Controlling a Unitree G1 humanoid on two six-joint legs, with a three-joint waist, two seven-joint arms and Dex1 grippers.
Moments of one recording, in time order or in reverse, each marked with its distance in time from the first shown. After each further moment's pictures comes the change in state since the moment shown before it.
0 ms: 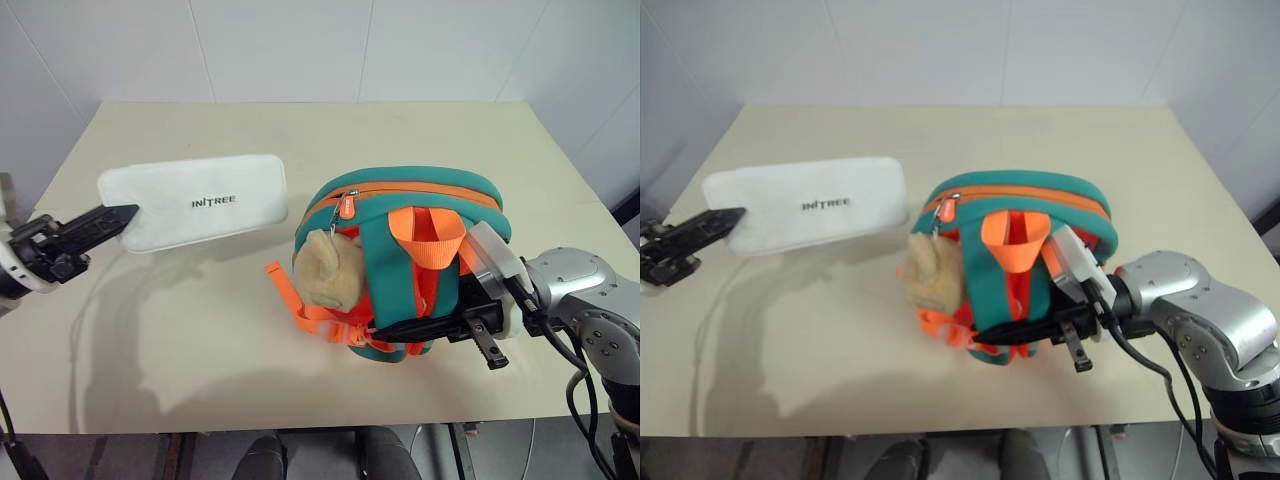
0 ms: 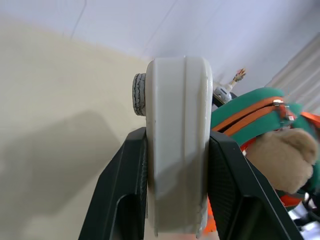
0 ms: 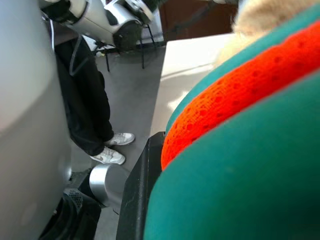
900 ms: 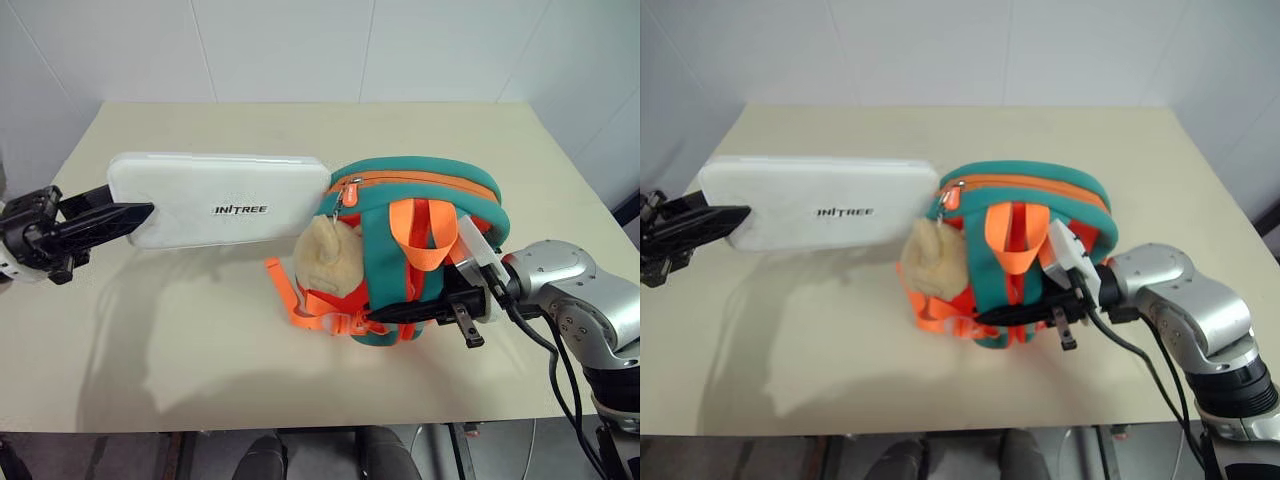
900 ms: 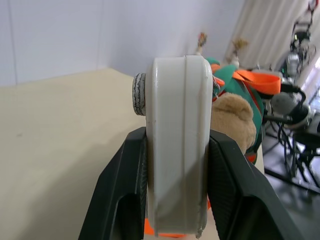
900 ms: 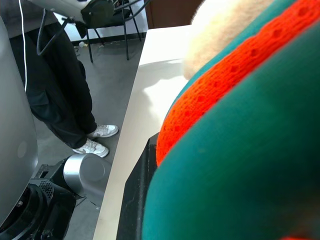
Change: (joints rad) left arm -0.080 0.100 -0.169 -0.083 0.039 -0.222 -0.178; right arm -0.050 0.044 0.063 0.110 -0.131 -0.071 0.021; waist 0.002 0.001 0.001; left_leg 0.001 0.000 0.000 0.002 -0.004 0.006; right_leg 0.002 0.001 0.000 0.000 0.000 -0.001
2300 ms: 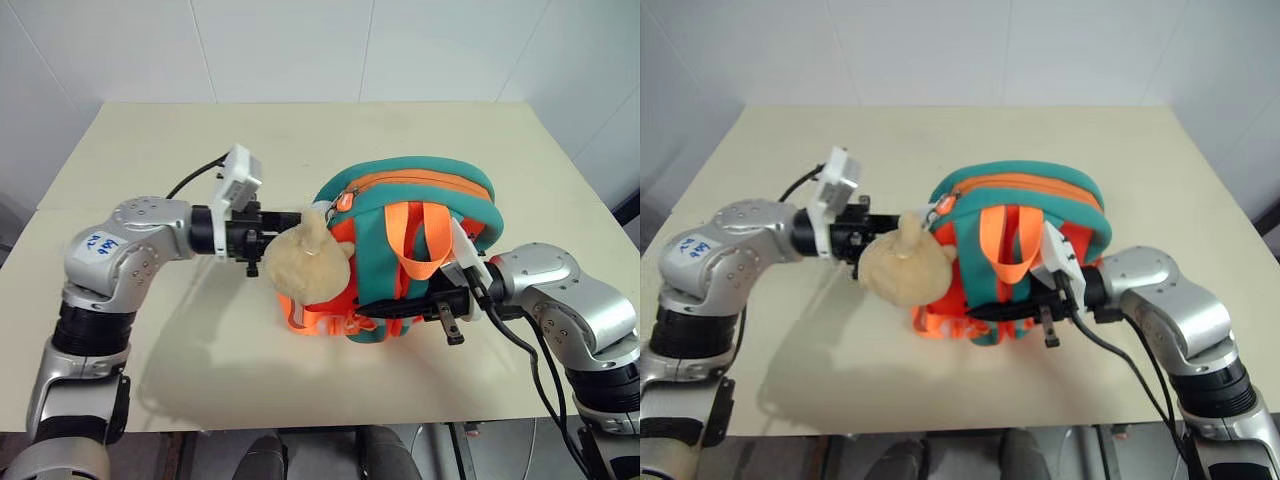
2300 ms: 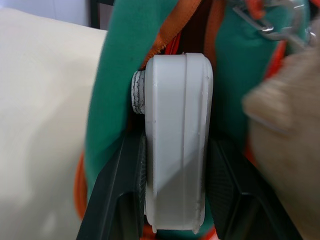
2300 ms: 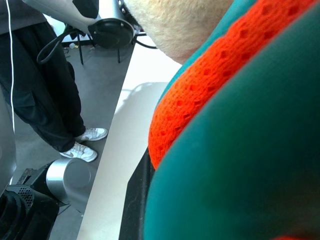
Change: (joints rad) left arm -0.376 -0.370 -0.654 -0.082 0.324 -0.003 0.186; right arm 0.000 0.082 0.020 0.004 -0.086 -0.038 -0.028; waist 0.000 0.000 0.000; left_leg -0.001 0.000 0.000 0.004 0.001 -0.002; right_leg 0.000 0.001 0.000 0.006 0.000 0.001
